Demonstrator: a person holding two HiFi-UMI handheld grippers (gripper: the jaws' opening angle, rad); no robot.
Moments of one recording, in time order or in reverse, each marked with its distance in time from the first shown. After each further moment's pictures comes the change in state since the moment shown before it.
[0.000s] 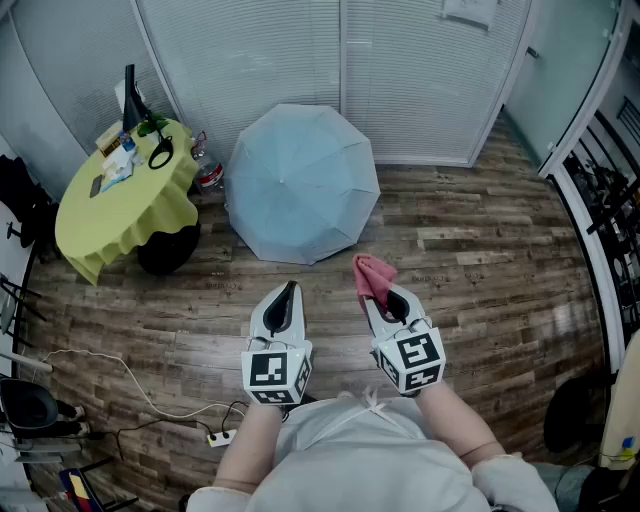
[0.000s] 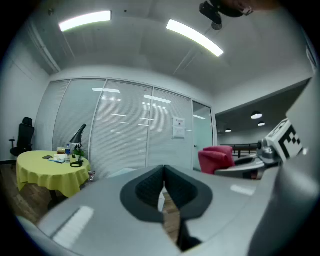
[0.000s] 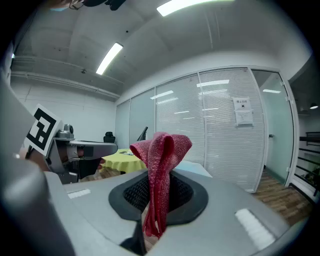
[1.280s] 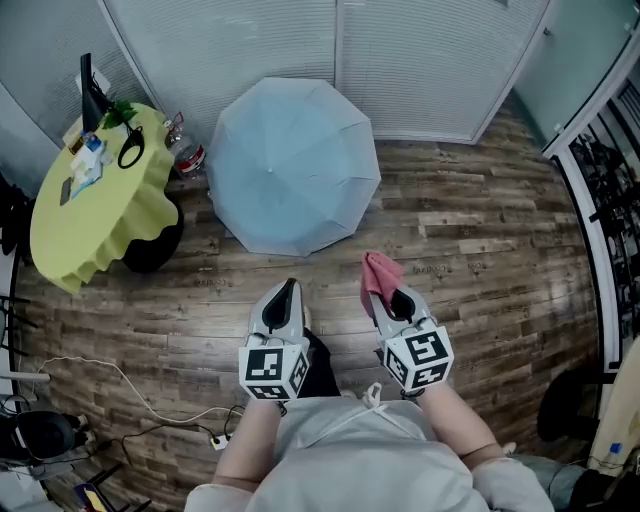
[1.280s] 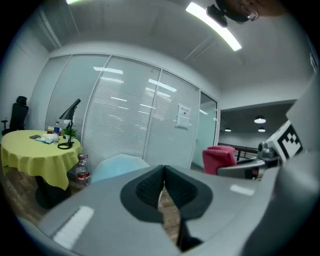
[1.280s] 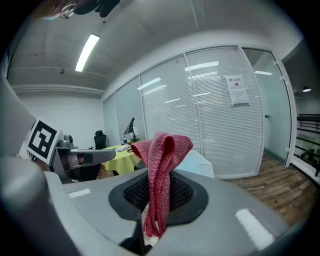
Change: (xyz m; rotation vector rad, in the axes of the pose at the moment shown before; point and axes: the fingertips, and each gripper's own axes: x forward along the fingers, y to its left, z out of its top) left arm 0.178 0.079 -0.056 -0.107 0.129 -0.057; right arm 0.165 -0.083 -0.029 0.136 0.116 -0.038
